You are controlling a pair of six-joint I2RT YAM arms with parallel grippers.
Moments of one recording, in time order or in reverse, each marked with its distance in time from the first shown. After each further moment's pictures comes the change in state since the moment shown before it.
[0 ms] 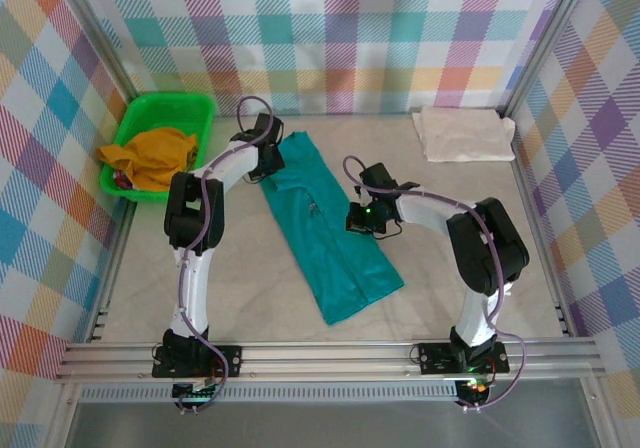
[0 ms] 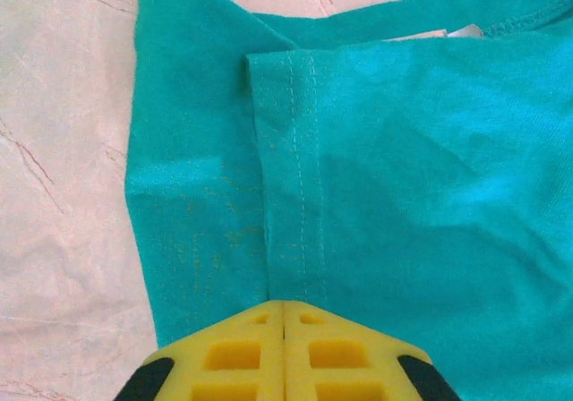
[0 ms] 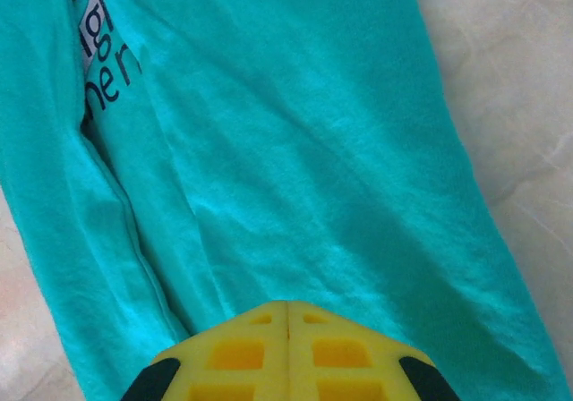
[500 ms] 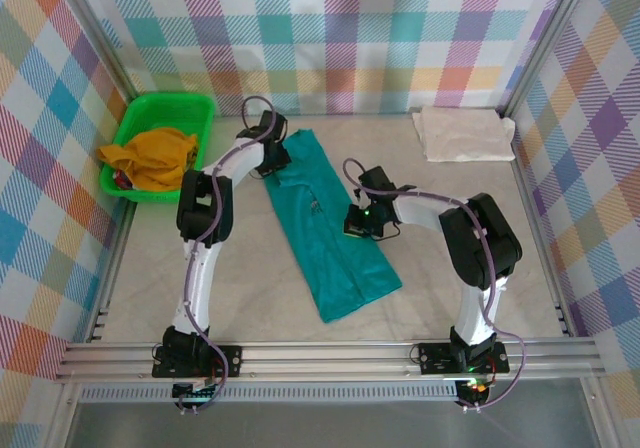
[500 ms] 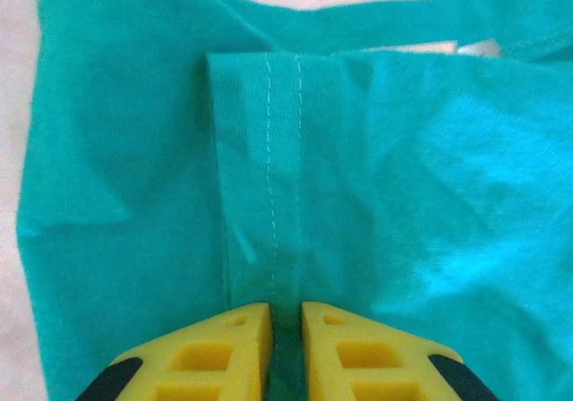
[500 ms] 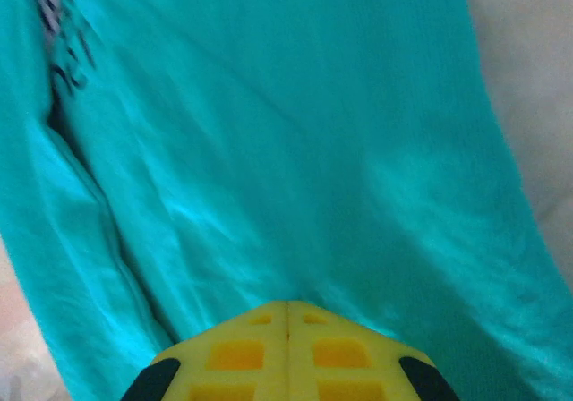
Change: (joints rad) left arm 0.006 0.187 0.242 -0.035 0.113 -0.045; right arm -0.006 0.049 -0.045 0.082 -0.051 0.078
